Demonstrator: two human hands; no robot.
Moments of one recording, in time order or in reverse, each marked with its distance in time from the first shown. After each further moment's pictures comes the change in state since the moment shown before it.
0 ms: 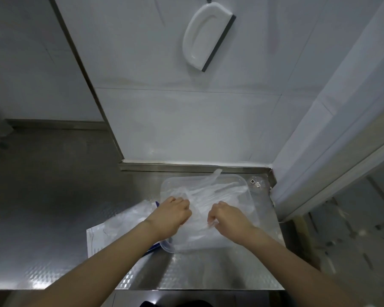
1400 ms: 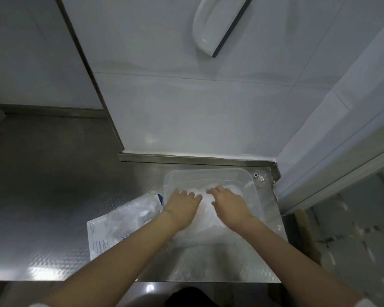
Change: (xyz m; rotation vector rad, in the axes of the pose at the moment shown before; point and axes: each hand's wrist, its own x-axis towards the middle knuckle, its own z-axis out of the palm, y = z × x) left_hand 0.028 0.019 -0.006 -0.030 -0.171 -0.241; right_hand 0.019 -0.015 -0.006 -0.040 0.023 0.200
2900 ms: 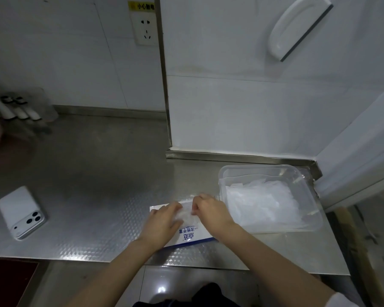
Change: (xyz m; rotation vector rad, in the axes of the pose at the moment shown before) left_hand -0.146 -0.130 0.083 -0.637 0.295 -0.253; right_hand 0.019 -0.178 0.044 0.096 0.048 -0.137
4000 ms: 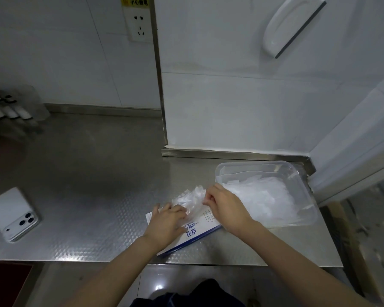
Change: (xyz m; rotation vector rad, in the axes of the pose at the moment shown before) left_hand 0.005 0.015 0.004 0.285 -0.244 0.084; right_hand -0.030 0.014 -0.038 0.187 0.151 0.034
